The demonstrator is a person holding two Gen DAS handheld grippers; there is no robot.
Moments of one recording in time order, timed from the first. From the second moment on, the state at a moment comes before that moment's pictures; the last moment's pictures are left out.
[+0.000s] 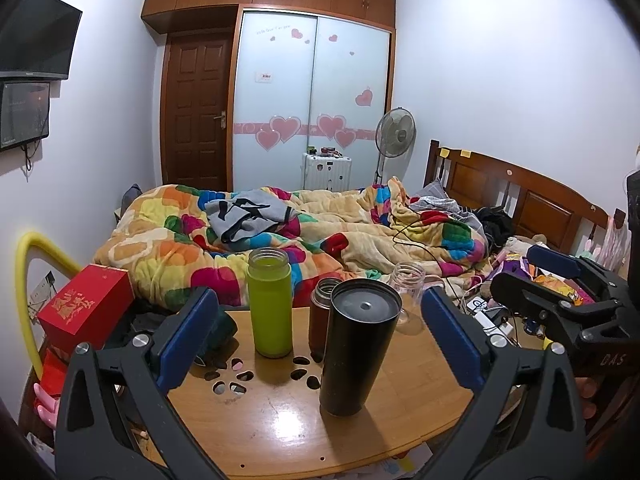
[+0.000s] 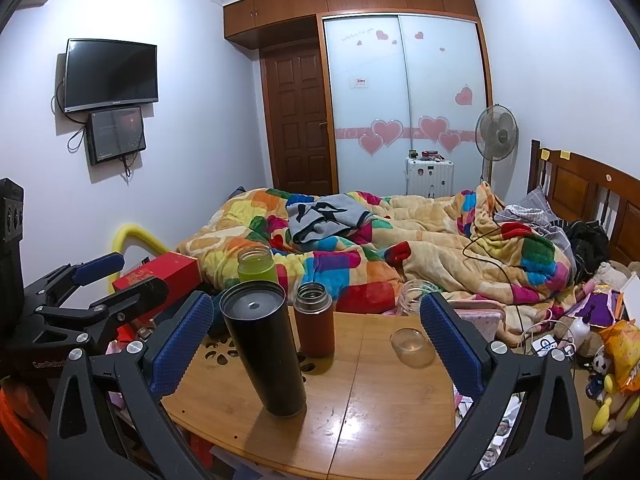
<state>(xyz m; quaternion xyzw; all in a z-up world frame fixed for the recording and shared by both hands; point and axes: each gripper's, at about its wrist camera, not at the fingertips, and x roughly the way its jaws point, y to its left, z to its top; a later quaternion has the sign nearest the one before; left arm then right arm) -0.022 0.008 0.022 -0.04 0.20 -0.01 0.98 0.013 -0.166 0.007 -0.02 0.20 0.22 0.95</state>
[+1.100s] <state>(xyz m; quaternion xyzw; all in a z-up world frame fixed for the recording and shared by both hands) -0.025 0.007 0.027 -0.04 0.19 -0.01 0.98 0.008 -0.167 0.010 -0.03 0.19 0.22 0.96</state>
